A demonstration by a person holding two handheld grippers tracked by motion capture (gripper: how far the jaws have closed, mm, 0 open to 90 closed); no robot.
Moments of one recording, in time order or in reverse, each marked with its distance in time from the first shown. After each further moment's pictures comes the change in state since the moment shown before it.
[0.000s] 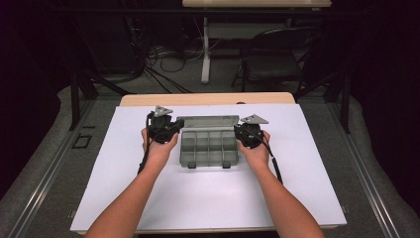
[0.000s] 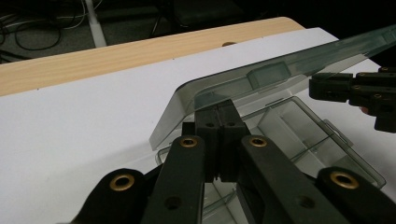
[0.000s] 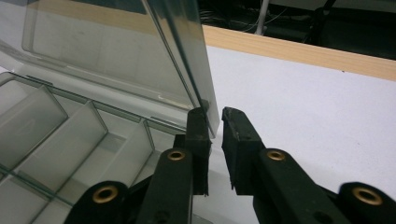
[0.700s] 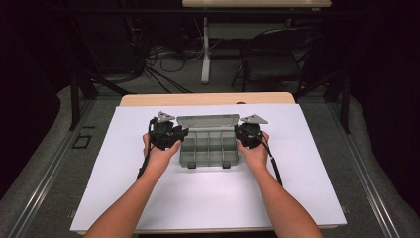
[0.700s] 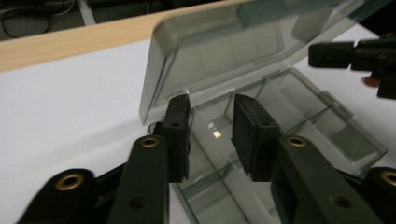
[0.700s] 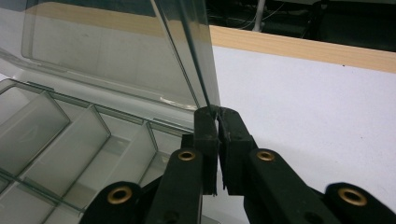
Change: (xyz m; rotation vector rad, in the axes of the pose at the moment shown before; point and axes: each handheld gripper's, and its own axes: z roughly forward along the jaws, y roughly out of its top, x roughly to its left) left arm -0.004 -0.018 0.004 0.066 -0.014 0.030; right arm 0.003 0.001 0.000 0.008 -0.007 0.039
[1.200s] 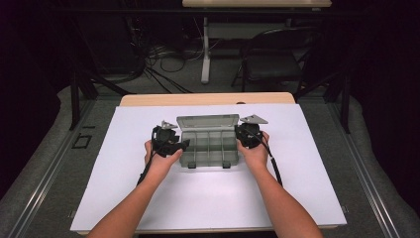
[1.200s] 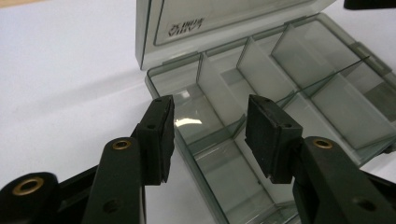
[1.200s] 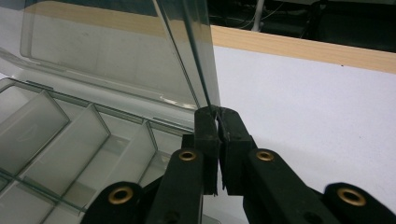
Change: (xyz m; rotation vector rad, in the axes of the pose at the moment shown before) left arm 0.002 -0.025 0.017 0.124 0.021 -0.024; right arm 0.001 0.000 0.000 0.002 -0.007 -0.003
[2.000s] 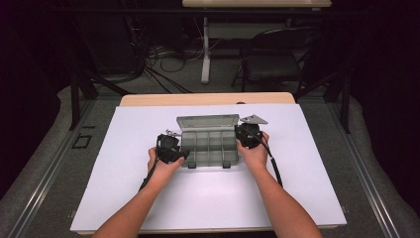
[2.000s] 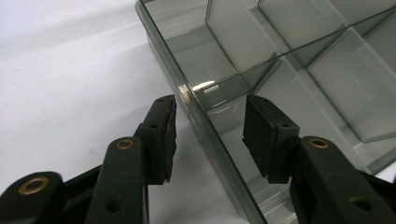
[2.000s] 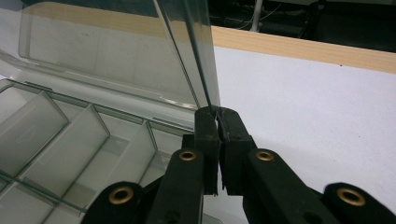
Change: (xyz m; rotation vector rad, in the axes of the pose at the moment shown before) left arm 0.000 -0.024 0.027 0.121 0.031 -0.011; right arm 0.001 0.000 0.000 -0.004 -0.007 -0.001
